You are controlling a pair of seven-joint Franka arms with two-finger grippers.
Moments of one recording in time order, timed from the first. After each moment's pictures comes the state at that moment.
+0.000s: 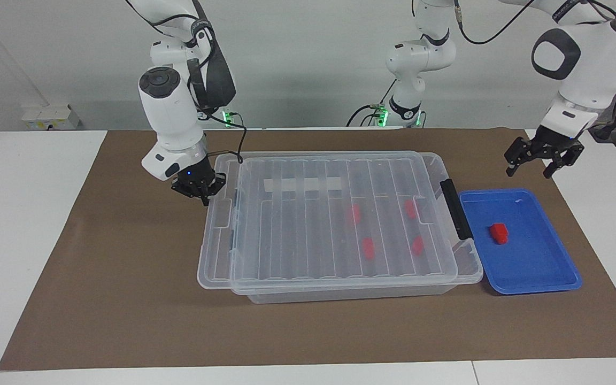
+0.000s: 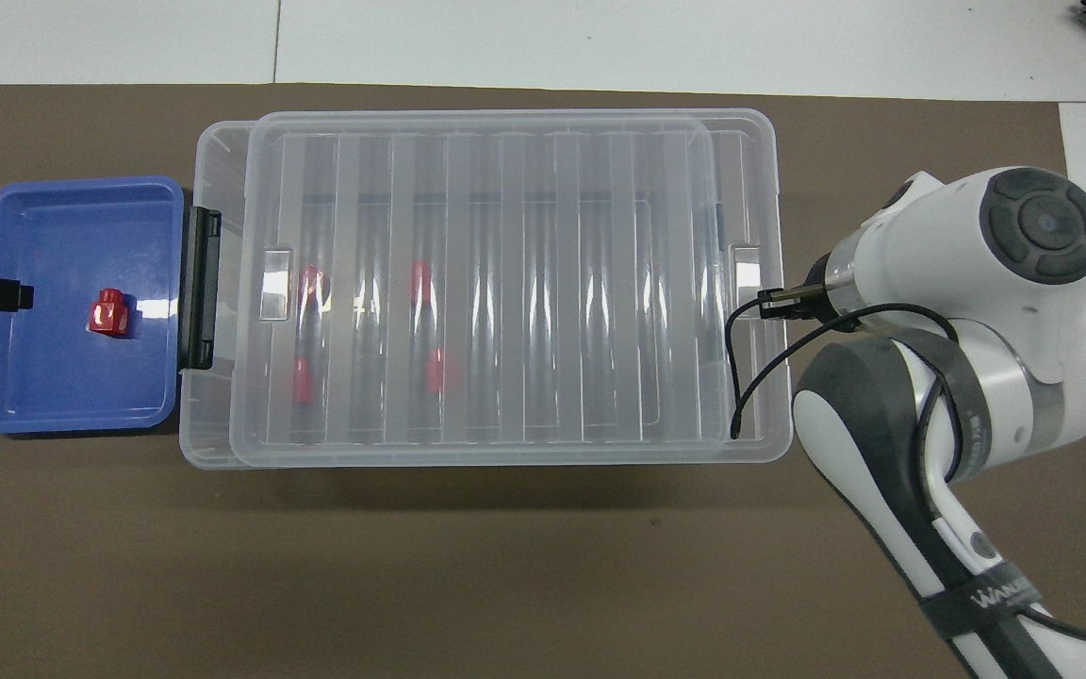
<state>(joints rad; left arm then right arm) 0.11 -0.08 0.02 -1.84 -0.06 1.93 0.30 0.09 0.09 0.14 -1.89 -0.02 2.03 0.14</state>
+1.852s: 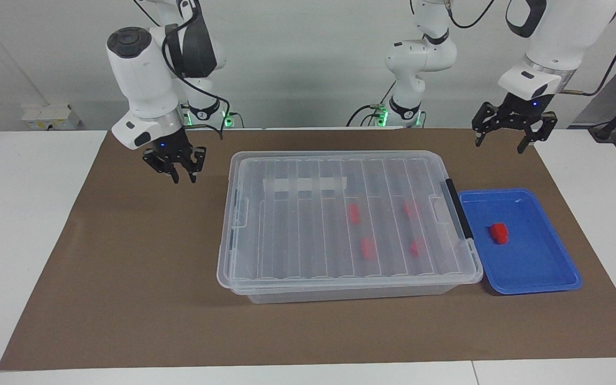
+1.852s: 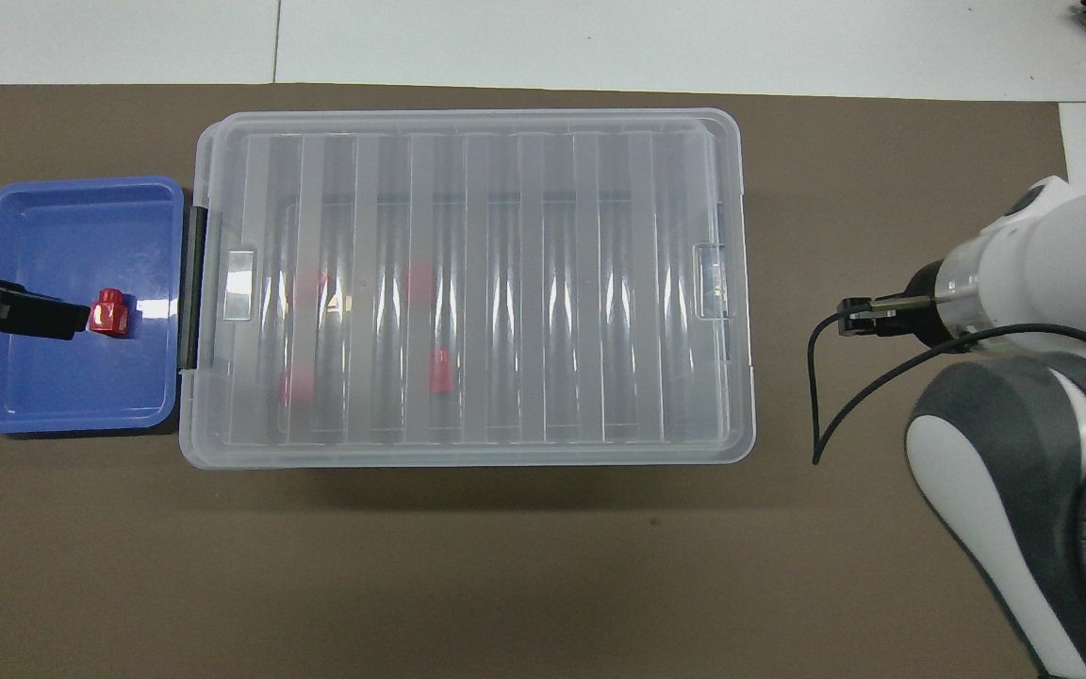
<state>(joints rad) -0.01 -0.10 -0.04 -1.72 -0.01 1.72 0.29 -0.01 -0.07 0.13 -1.88 -0.02 1.88 0.14</state>
